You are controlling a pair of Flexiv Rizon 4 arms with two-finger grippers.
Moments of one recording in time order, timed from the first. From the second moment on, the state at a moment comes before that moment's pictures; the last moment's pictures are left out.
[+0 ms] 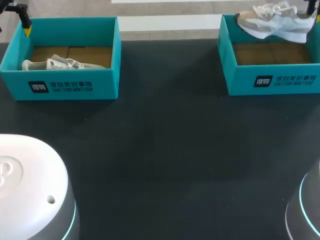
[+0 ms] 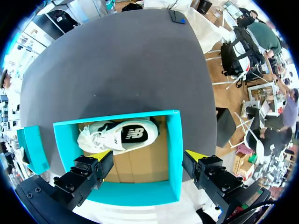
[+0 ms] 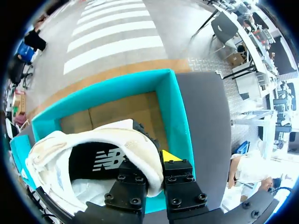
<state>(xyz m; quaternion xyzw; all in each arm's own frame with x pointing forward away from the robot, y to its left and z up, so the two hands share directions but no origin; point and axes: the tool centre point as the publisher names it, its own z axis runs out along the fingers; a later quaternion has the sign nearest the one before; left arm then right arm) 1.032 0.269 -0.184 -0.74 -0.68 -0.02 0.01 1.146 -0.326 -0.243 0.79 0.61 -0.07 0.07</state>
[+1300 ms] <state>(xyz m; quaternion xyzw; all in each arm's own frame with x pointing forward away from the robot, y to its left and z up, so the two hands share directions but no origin) 1.032 0.269 -0.184 -0.74 -0.68 -0.02 0.01 0.925 -0.175 -0.163 0.84 0.53 -0.11 0.07</state>
